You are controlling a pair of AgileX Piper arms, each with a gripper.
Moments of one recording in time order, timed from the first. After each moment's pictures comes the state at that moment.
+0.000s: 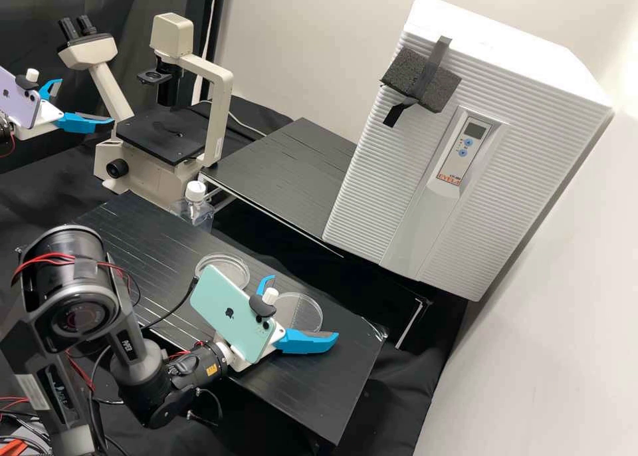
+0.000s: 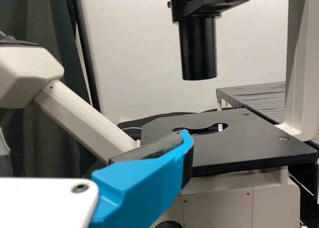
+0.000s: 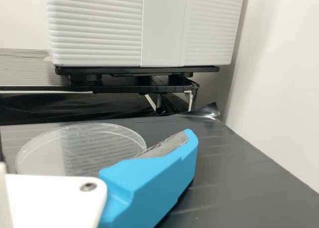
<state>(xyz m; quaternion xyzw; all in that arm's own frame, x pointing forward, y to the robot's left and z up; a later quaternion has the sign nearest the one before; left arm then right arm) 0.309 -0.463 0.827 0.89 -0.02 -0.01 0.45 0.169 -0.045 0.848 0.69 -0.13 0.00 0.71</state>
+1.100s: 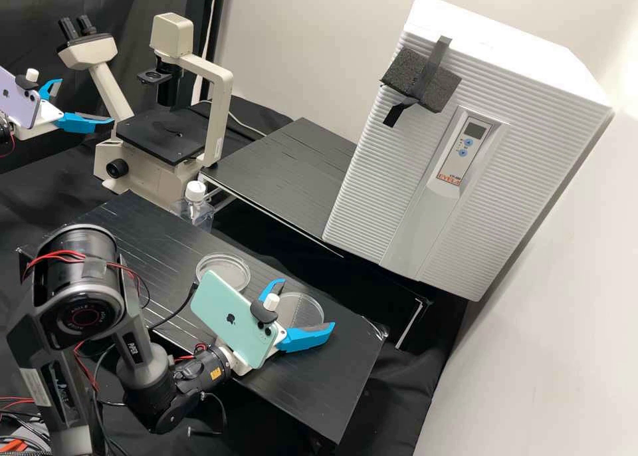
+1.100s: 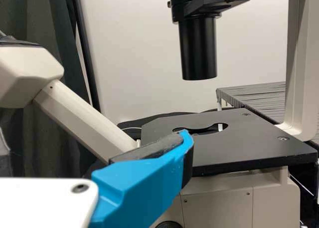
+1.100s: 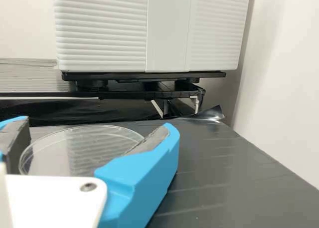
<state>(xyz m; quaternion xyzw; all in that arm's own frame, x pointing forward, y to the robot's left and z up) 0.309 -0.463 0.827 0.89 -0.02 -0.01 0.45 0.167 -0.054 0.851 0.70 -0.11 -0.01 0.71</state>
